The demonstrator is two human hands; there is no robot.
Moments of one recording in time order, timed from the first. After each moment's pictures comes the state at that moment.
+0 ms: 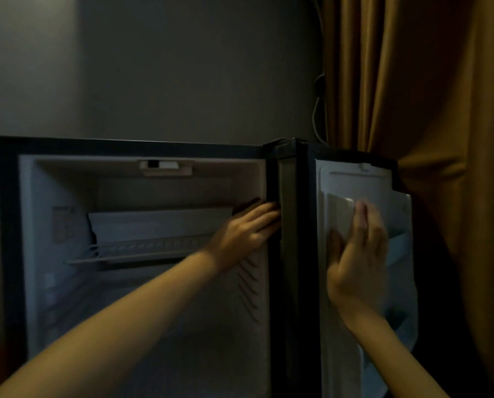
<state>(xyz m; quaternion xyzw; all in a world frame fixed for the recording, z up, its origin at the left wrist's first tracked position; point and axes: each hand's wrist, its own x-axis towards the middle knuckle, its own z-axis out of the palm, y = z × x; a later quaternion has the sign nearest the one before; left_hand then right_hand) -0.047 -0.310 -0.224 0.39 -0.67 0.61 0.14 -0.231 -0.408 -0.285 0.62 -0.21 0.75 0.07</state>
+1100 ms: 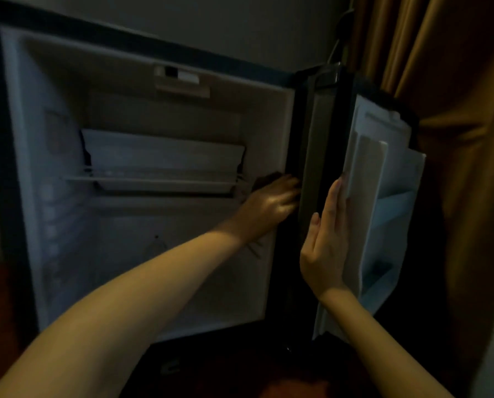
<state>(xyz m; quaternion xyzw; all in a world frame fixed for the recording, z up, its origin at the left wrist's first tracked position) -0.054 -0.328 -0.287 0.39 -0.71 0.56 0.19 -0.194 -0.371 -0.340 0.72 -0.10 0.68 -0.01</state>
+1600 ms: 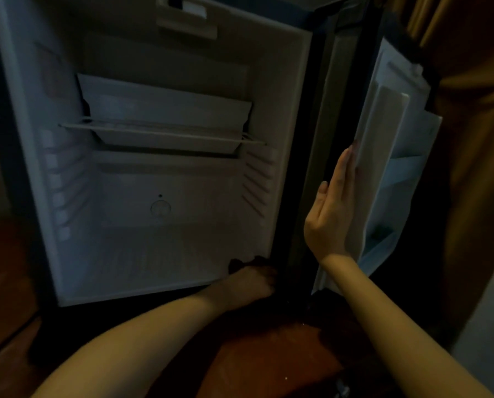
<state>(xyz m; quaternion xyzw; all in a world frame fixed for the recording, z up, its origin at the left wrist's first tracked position) -0.052 -0.314 -0.511 0.56 -0.77 0.29 -0.04 -0.195 -0.373 -0.359 0.73 -0.09 0.68 -0.02</state>
